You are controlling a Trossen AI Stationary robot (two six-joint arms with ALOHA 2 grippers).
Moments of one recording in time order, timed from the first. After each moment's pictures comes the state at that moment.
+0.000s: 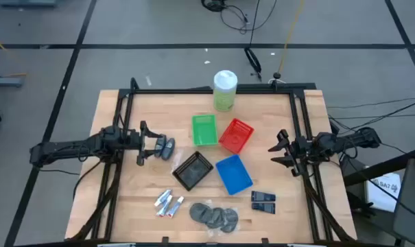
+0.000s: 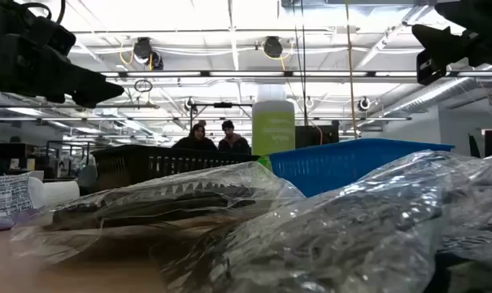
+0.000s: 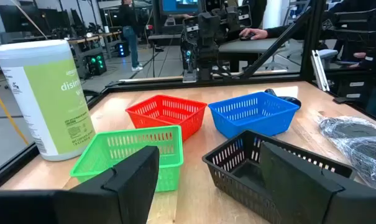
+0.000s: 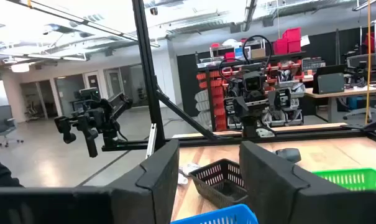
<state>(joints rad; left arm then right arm) 0.17 0.19 0.02 0.11 0.17 0.10 0.25 0.01 0.02 0.21 0.03 0.14</state>
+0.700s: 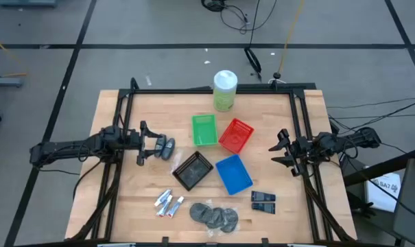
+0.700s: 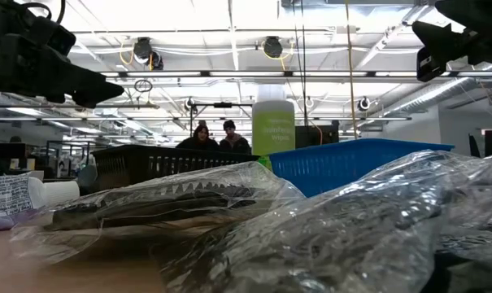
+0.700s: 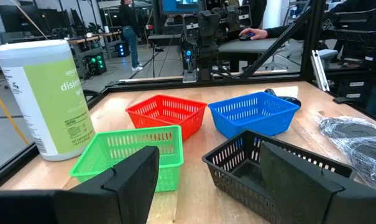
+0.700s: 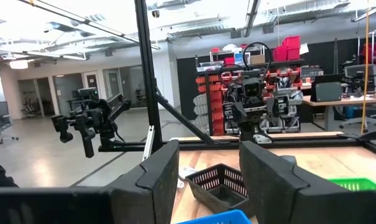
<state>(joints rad) 0.17 0.19 0.02 0.11 0.17 0.10 0.25 0.01 0.02 0.22 0.02 0.11</state>
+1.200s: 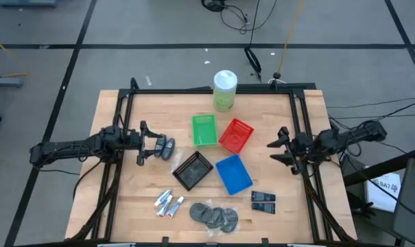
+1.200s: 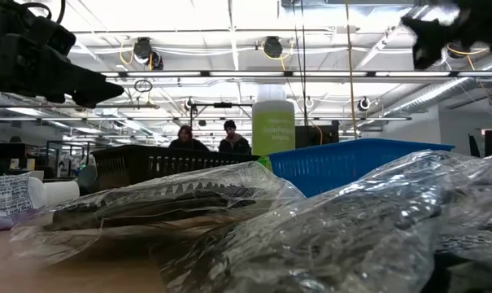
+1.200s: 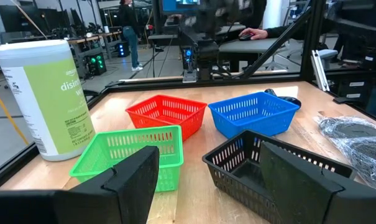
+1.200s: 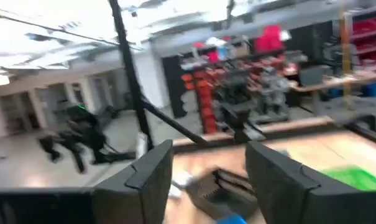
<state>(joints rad) 0.17 0.19 0.02 0.11 0.17 0.10 0.32 0.24 0.17 0.27 0.16 0.20</state>
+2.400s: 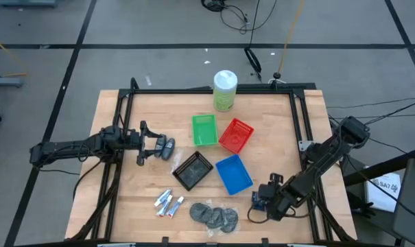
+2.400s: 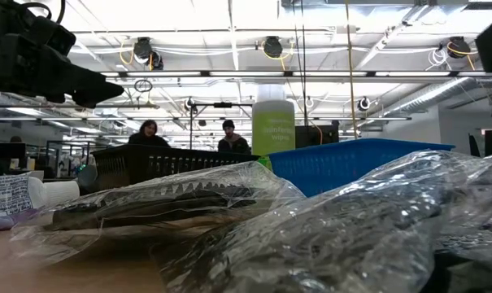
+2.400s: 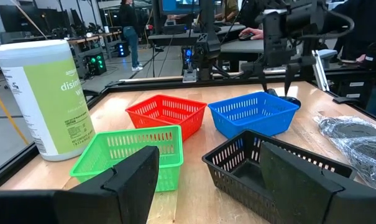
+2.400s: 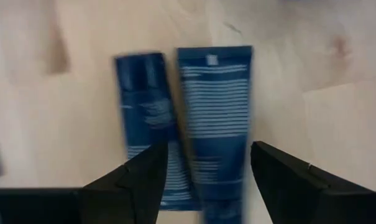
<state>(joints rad) 0.17 0.19 0.02 0.11 0.17 0.10 0.79 1.55 0.83 -0.61 0.13 1.01</state>
